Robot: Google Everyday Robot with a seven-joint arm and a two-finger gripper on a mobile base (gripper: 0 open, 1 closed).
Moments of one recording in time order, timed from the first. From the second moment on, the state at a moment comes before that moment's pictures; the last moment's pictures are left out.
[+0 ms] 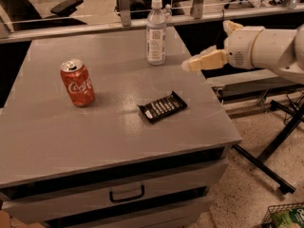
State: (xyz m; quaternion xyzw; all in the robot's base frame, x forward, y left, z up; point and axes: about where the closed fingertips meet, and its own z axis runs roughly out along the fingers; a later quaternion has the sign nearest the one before) arm 0.644 -0.151 0.952 -0.38 0.71 0.13 0.58
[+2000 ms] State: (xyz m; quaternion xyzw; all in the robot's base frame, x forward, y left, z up) arm 0.767 -0.016 0.928 -0.37 0.64 0.29 0.61
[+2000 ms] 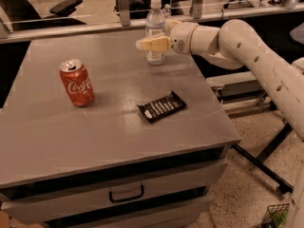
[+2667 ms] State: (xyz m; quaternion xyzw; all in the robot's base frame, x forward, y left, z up) arm 0.756 -0.006 0.938 -0.39 0.61 0.32 0.61
